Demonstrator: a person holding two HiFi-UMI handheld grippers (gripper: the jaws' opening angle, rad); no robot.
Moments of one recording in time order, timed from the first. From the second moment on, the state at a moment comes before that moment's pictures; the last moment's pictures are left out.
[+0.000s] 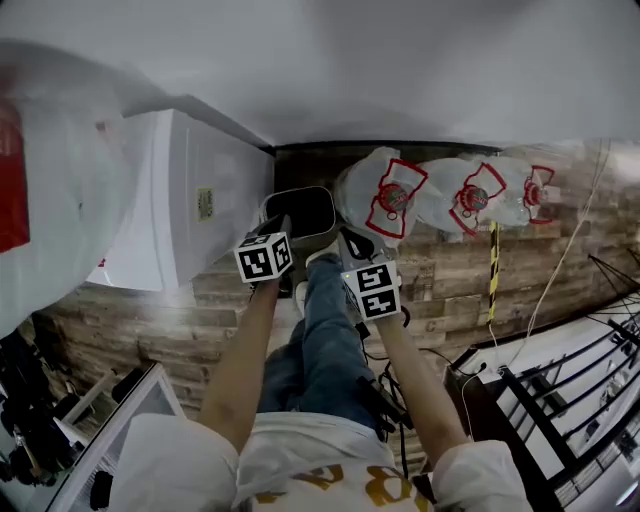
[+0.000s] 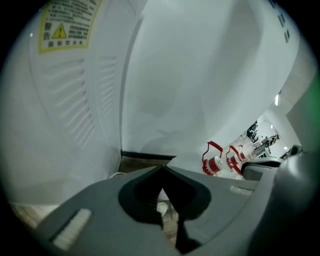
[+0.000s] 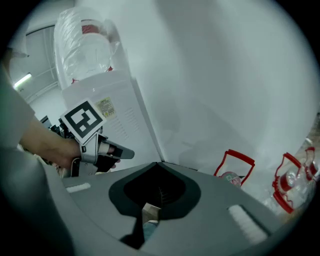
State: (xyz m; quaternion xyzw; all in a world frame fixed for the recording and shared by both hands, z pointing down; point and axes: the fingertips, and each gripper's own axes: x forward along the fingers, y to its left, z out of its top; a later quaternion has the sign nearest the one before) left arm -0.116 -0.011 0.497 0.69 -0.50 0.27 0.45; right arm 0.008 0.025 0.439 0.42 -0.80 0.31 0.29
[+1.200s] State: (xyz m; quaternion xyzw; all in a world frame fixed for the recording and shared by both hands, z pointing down) left arm -0.078 0.015 0.229 0.81 -0.45 0.17 0.32; right arm 0.049 0.050 0.225 0.49 -0.82 0.20 0.21
